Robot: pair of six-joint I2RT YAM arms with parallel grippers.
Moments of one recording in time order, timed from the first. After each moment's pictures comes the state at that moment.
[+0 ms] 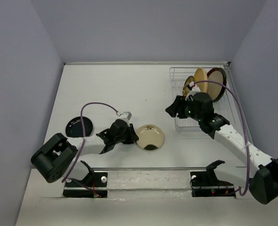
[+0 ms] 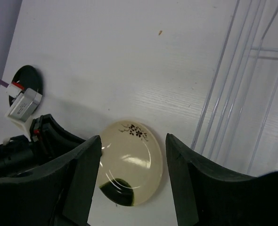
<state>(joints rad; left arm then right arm) -0.76 1.32 0.38 0.26 0.04 -0.71 0.46 1.08 0.80 -0.16 -0.15 0.50</state>
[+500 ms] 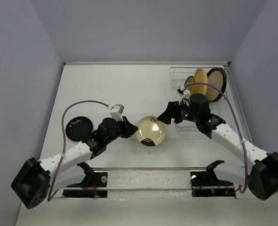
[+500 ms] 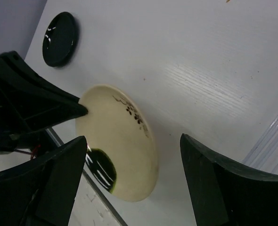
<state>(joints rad) -0.75 1.04 0.38 0.25 0.03 -0.72 0.47 1.10 0.75 -0.09 -0.43 0.45</state>
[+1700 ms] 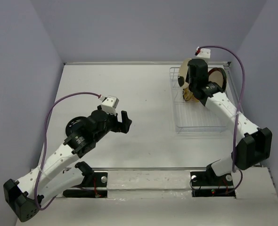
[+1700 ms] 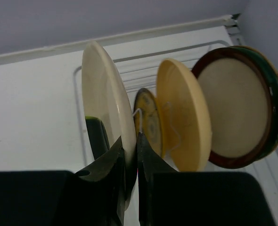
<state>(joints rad) -0.73 0.76 0.69 -0.31 -0.15 -0.36 0.41 1.44 1.35 -0.26 0.58 0.23</state>
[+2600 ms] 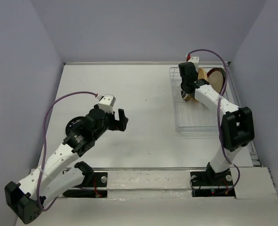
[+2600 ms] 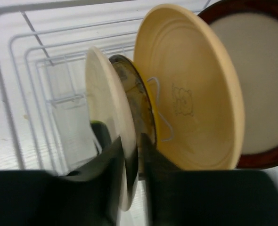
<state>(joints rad) -0.67 0.77 0.69 -0.33 -0.15 -0.33 0.35 1.74 1.41 -0.32 0.67 0.19</state>
